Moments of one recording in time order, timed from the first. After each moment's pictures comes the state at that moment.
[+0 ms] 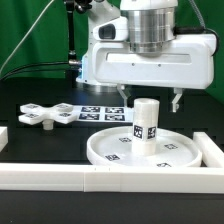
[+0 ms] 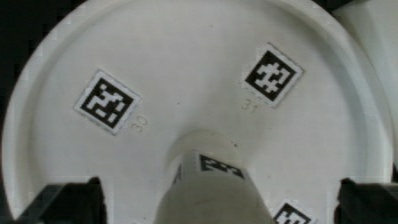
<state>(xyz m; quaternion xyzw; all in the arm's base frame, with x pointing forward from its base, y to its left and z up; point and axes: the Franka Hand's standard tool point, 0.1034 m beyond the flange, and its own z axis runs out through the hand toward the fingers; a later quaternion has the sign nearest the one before) 0.531 0.045 0.075 -0.97 0.23 0.04 0.05</state>
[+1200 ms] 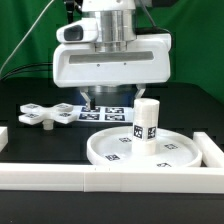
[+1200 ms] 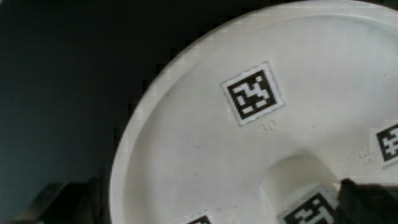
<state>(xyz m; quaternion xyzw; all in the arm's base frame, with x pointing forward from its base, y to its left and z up) 0.511 -0.013 0.069 -1.00 0.01 0.00 0.04</state>
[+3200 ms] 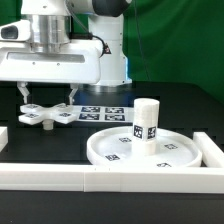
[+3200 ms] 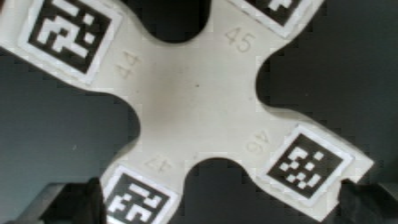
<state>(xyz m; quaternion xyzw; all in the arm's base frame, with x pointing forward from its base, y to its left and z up) 0.449 -0.137 0.055 -1.00 -0.04 -0.02 -0.01</state>
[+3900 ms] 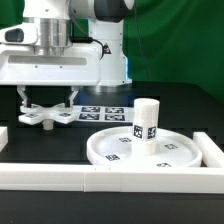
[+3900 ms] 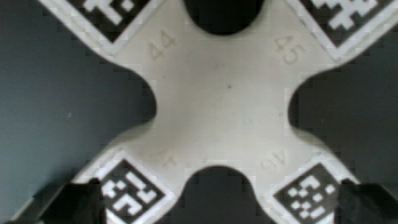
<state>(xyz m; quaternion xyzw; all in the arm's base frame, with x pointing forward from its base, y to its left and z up) 0.442 -0.139 0.049 -1.00 -0.10 -0.02 -0.02</state>
